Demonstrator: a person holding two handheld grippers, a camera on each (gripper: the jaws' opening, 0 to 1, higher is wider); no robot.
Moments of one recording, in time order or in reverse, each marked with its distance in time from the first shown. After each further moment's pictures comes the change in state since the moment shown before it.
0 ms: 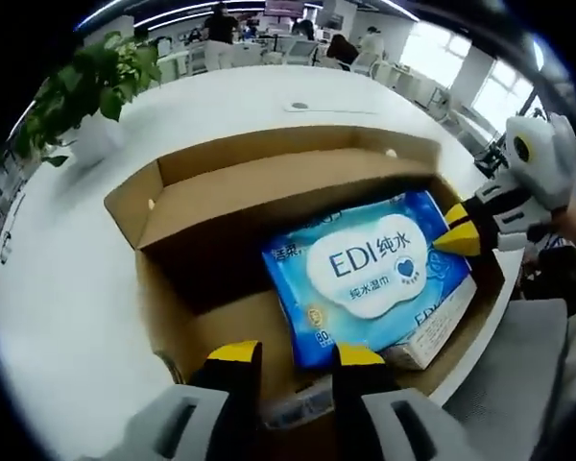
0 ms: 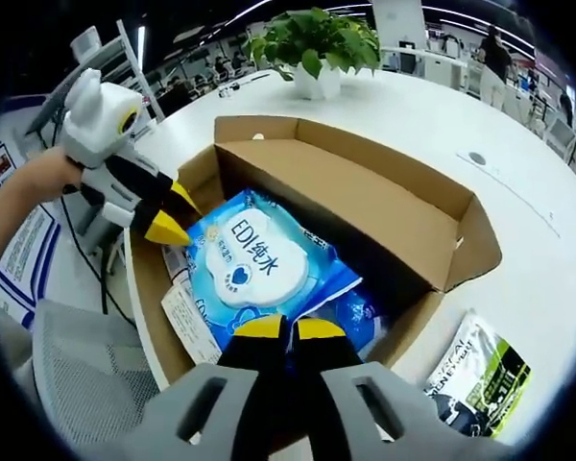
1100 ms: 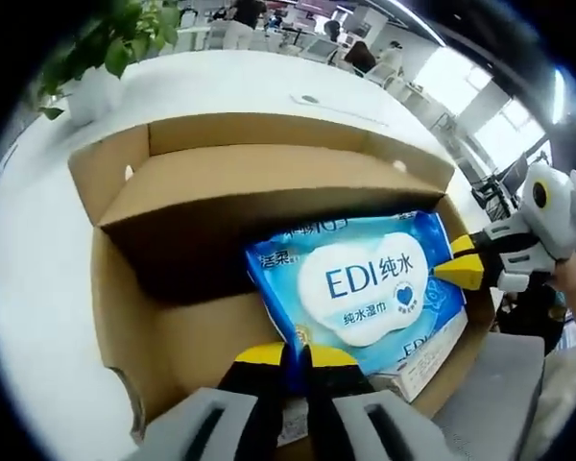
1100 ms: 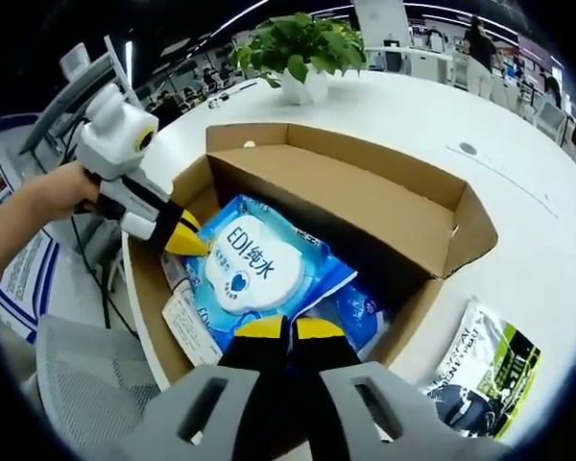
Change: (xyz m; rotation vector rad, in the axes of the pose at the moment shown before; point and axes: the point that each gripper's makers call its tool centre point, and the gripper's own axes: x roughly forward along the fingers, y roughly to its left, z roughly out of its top) left arm 0.013 -0.014 0.004 -0.128 -0.010 -0.086; right arm 0.000 0.000 0.001 0.063 -0.042 -0.017
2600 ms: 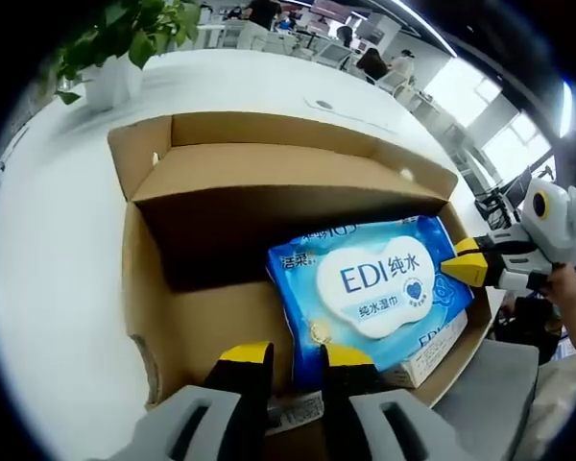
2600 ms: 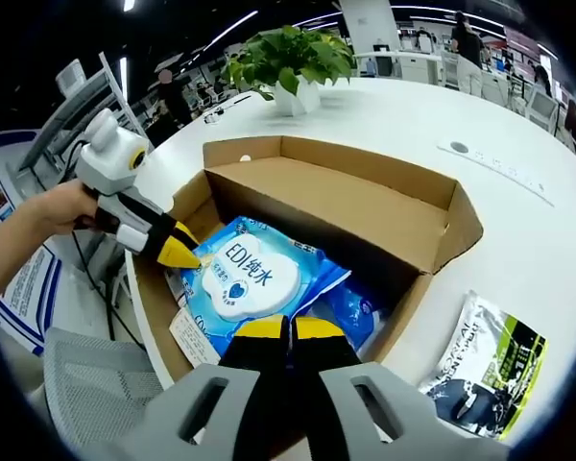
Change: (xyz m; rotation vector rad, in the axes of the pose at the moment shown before) left arm -0.007 0.008 -0.008 -0.086 -0.003 -0.019; right arm -0.007 -0.001 0.003 0.058 -0.046 0.009
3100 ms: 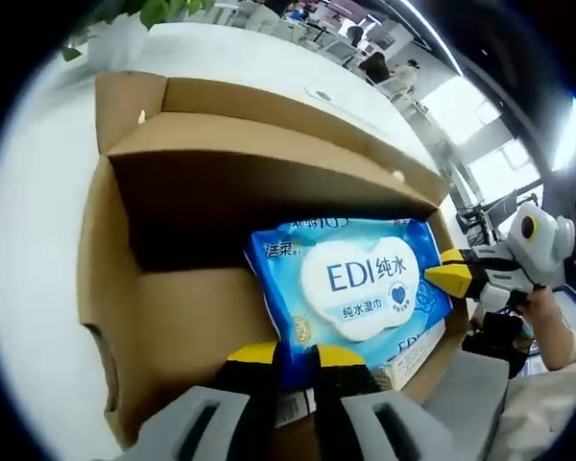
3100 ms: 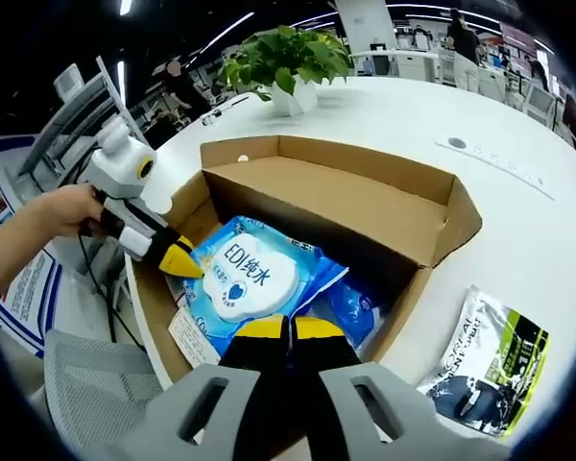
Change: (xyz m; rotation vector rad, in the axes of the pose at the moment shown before) left arm 0.009 -0.015 -0.005 -0.088 0.033 -0.116; right arm 0.001 -0.001 -0.003 0.021 -0.007 -0.005
